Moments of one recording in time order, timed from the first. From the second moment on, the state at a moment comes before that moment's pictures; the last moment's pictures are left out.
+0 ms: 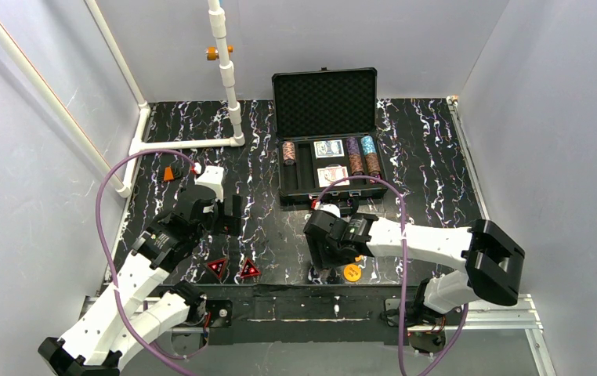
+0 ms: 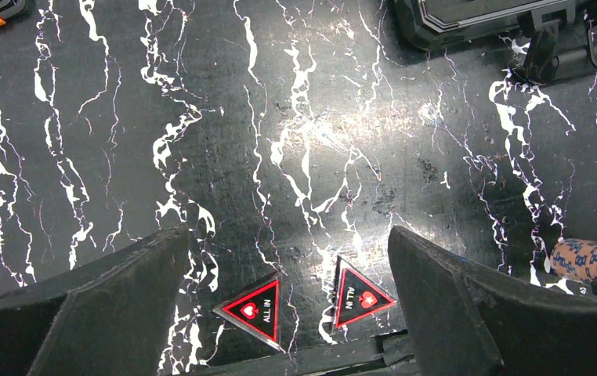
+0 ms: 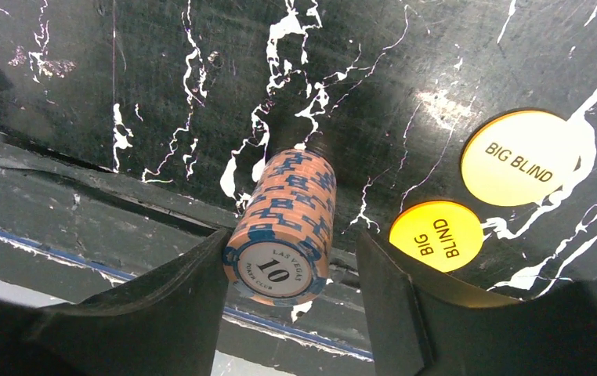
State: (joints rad) left arm -0.56 0.73 0.82 -0.81 -0.28 -0.25; right arm 1.17 1.41 0.91 -0.71 0.12 0.83
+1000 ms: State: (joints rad) left arm -0.56 0.63 0.82 -0.80 -0.22 -0.20; right arm 1.19 1.38 1.04 -0.80 0.16 0.72
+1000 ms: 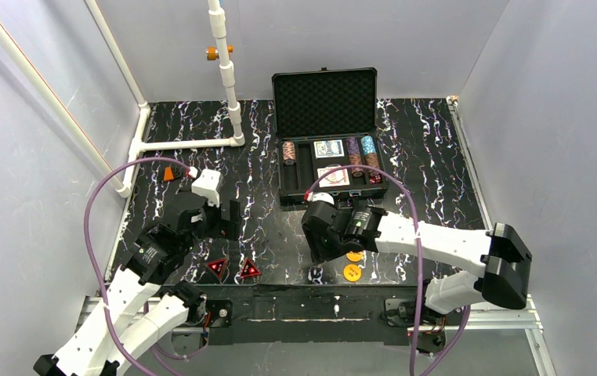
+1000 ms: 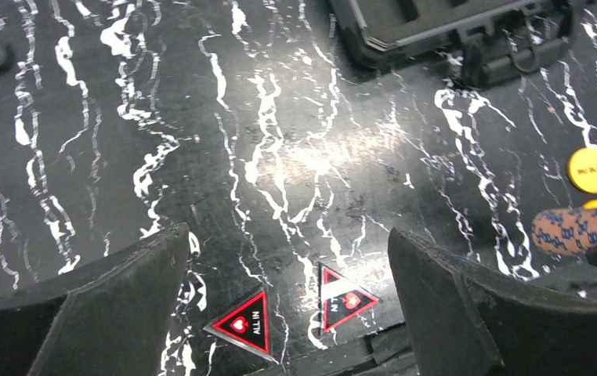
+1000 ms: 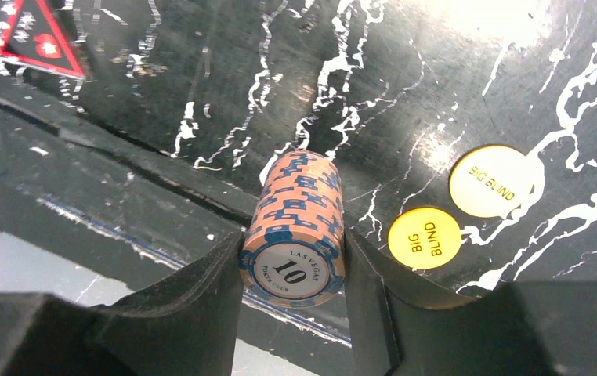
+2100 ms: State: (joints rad) left arm -0.57 0.86 0.87 -0.60 0.69 0.01; right arm 0.91 1.28 1.09 -0.61 -0.52 0.52
